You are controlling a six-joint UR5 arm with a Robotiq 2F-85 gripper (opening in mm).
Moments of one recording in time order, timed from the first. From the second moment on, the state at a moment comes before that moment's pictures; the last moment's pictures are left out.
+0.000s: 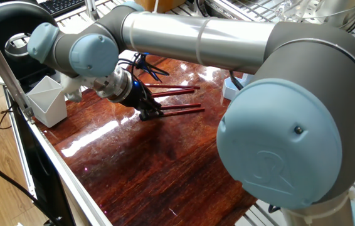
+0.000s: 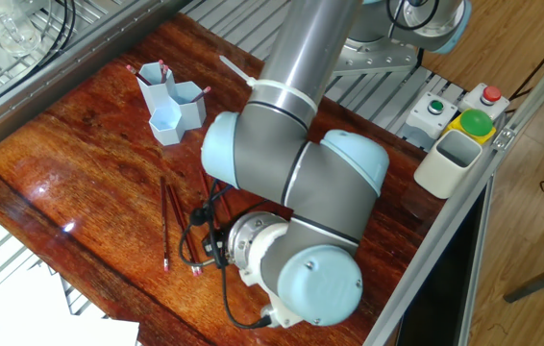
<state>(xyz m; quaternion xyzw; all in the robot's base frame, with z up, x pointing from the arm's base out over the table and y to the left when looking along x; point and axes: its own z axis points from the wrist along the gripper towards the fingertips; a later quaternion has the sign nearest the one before) 0.563 0.086 0.012 0.49 -0.81 0.20 0.25</state>
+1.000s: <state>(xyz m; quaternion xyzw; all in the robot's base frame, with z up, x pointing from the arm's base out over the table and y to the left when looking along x) 0.553 0.085 0.001 0.48 -0.81 0.22 0.27</state>
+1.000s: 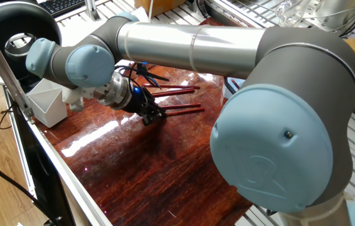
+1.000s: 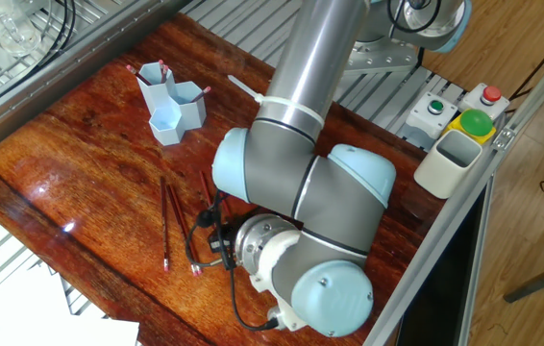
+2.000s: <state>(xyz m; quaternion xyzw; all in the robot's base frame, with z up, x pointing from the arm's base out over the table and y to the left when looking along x) 0.545 0.079 0.084 0.45 -0.85 0.19 0.21</state>
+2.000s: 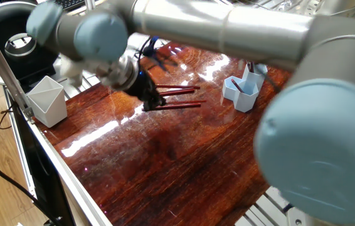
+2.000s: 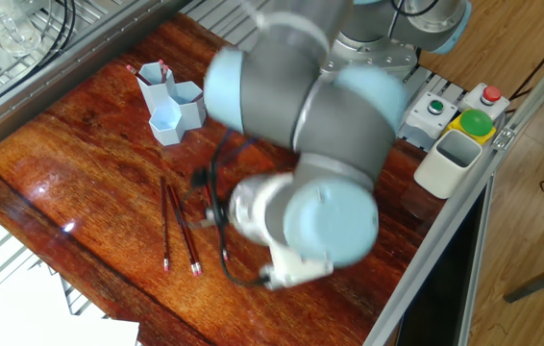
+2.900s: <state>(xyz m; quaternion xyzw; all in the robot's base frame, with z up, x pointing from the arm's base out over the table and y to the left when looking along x) 0.554 0.075 0.131 0.37 -0.90 0.17 0.13</state>
